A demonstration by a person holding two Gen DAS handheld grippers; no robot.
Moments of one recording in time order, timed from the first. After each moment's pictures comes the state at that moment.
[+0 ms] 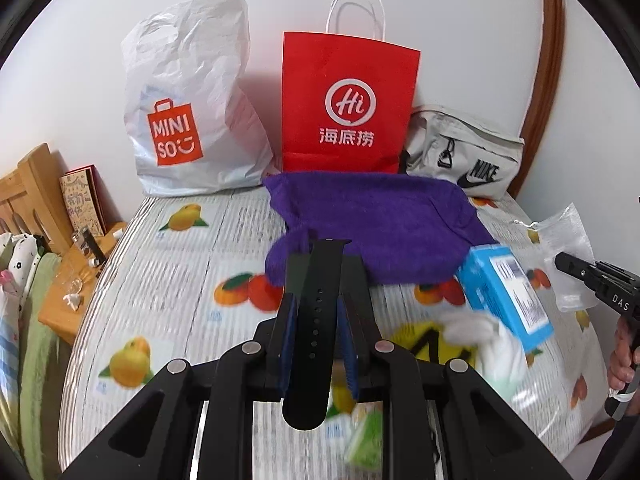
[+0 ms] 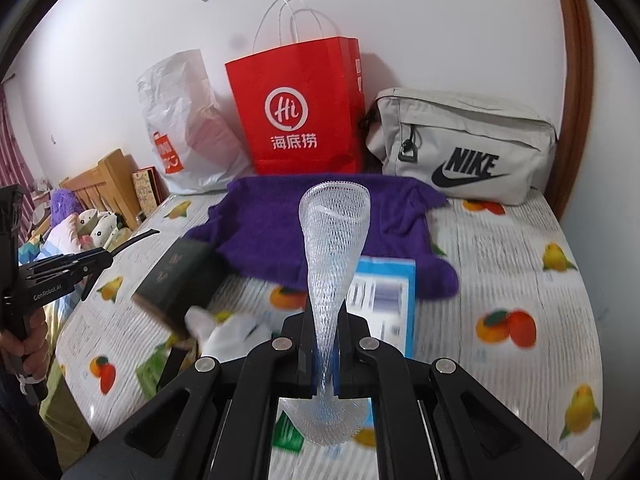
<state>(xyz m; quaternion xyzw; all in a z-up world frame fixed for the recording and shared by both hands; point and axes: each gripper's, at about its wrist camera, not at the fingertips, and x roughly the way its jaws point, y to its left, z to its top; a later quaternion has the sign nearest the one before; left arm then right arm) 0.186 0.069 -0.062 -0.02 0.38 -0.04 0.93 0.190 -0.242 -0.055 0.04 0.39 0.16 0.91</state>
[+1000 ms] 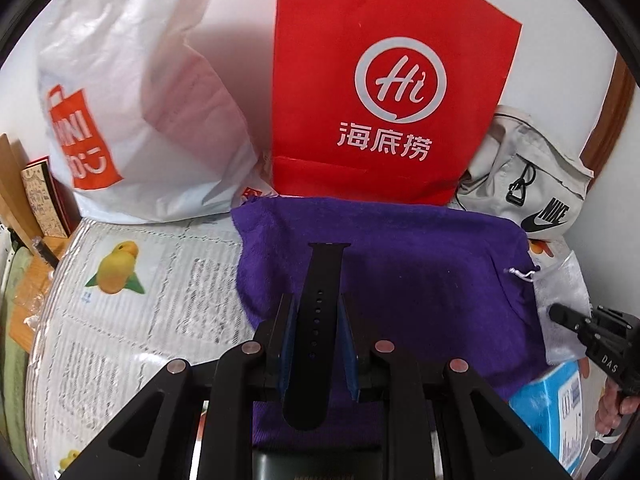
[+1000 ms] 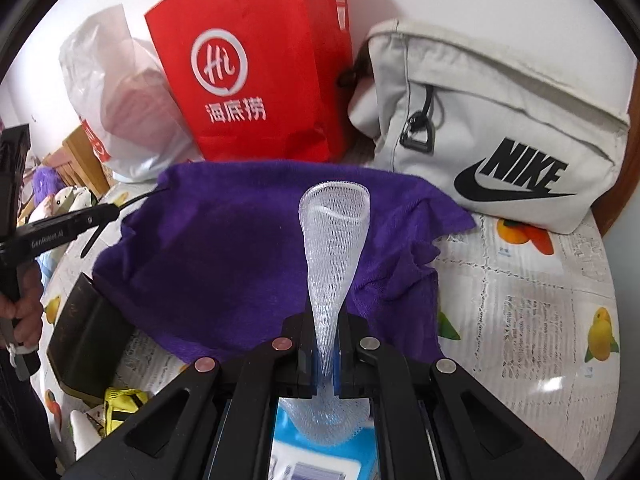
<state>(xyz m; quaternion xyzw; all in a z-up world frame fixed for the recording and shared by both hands) 0.377 0.054 -0.110 -0.05 0.43 -0.02 0.90 0.362 -0.242 -0.126 0.00 0.47 0.17 0.86</state>
